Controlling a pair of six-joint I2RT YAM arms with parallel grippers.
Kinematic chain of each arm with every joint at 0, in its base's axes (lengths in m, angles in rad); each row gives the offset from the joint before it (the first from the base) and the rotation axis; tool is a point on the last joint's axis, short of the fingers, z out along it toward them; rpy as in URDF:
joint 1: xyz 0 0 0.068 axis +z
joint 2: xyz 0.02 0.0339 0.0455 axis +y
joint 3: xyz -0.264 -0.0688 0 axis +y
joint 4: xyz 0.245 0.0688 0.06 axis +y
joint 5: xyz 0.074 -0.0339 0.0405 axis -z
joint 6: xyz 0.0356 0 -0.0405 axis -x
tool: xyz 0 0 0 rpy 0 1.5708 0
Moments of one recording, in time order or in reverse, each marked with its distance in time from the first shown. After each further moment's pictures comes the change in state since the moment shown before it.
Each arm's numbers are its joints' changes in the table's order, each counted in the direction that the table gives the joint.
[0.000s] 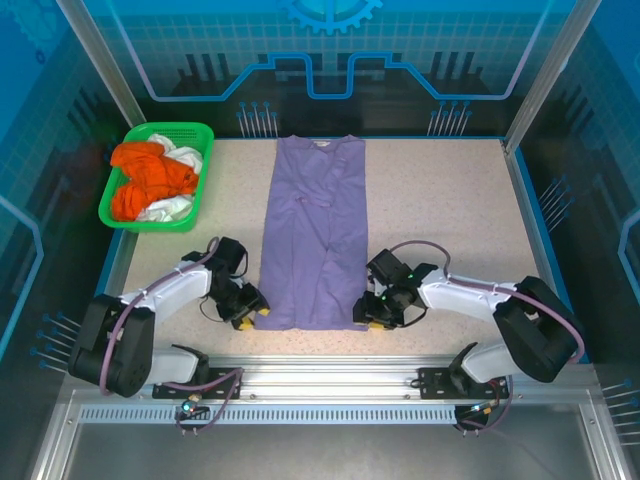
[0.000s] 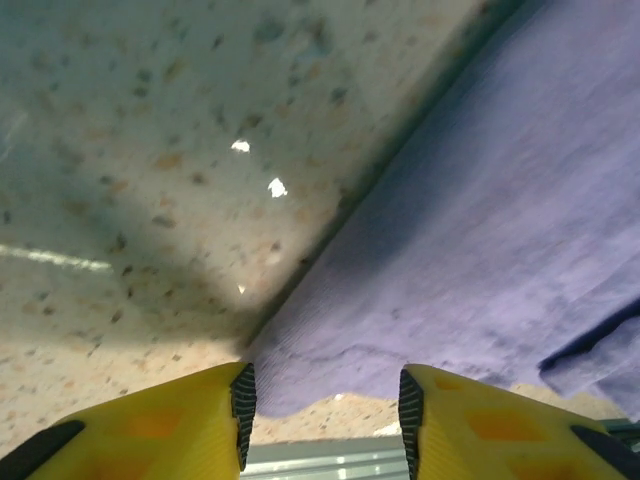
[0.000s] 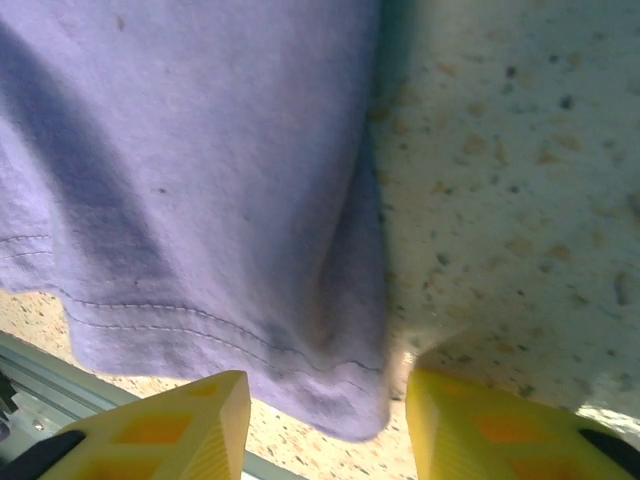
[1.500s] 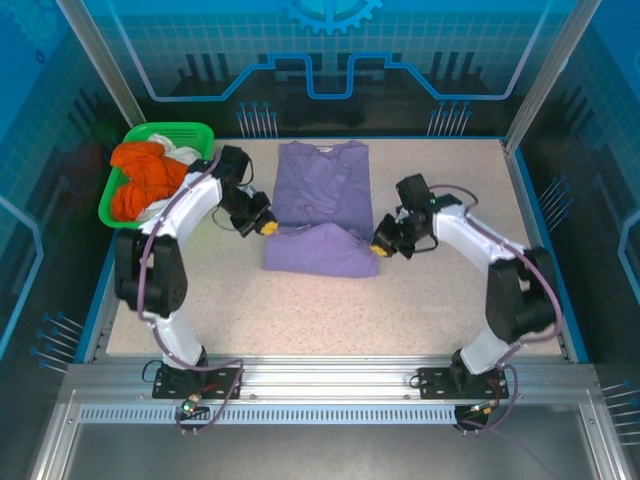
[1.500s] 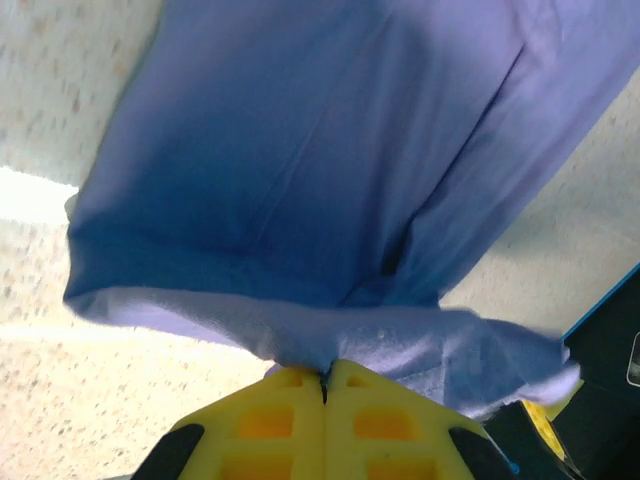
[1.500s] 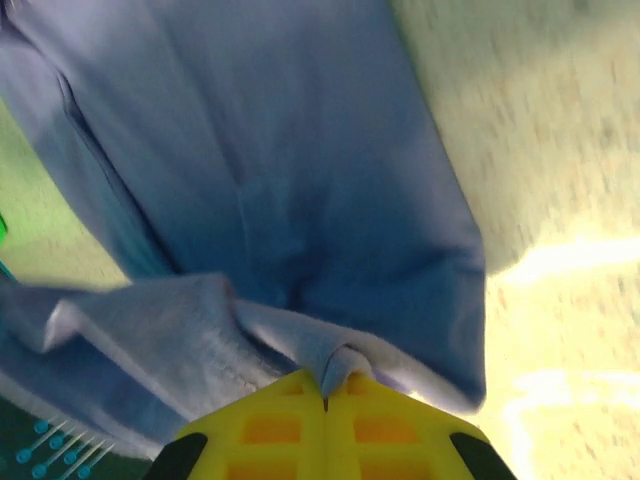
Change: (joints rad) left arm 0.114 0.523 -0.936 0.267 0.077 -0.066; right arm -0.410 0.267 -0.573 0.266 -0.079 -0.053
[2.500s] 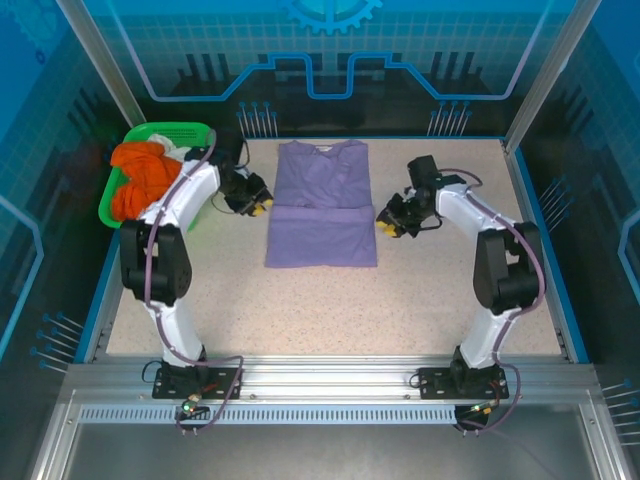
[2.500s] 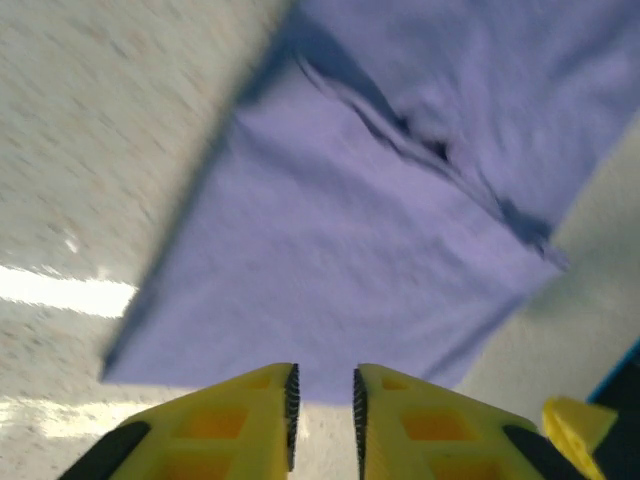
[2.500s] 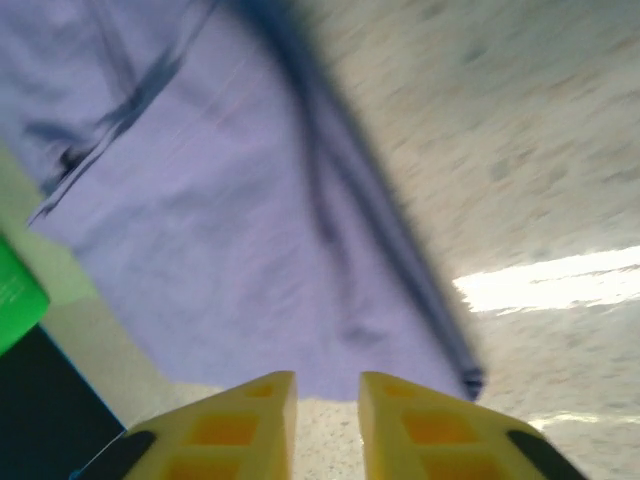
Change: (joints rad) left arm 0.005 0.025 -0.072 -0.084 -0.109 0.001; right arm -0.082 0.122 -0.116 -0.039 -0.019 0.063
